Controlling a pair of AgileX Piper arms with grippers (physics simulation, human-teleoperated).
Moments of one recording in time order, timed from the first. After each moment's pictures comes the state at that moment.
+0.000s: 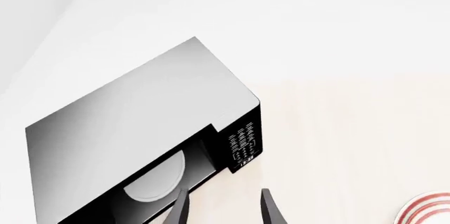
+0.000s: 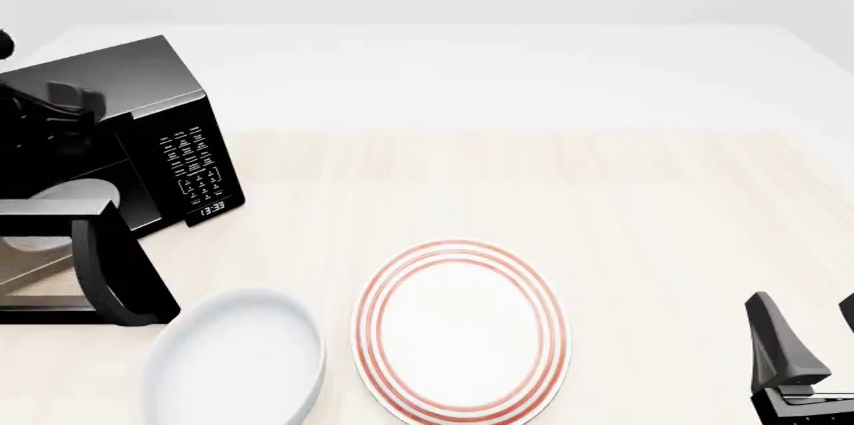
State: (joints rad) left arm 0.11 1.02 -0.93 0.40 0.16; right arm 0.00 0.00 0.00 0.00 0.00
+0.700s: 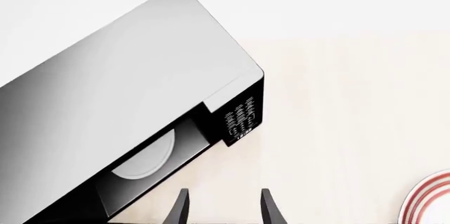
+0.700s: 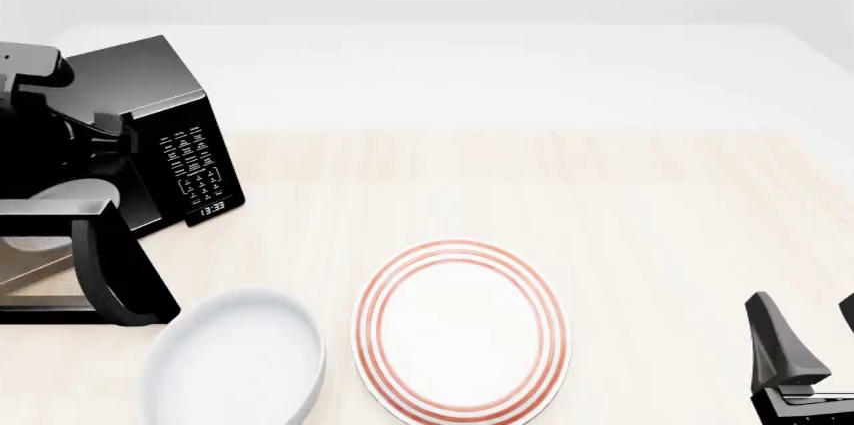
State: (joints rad) left arm 0.12 1.20 -0.97 0.48 0.16; right arm 0.00 0.00 0.00 0.00 0.00
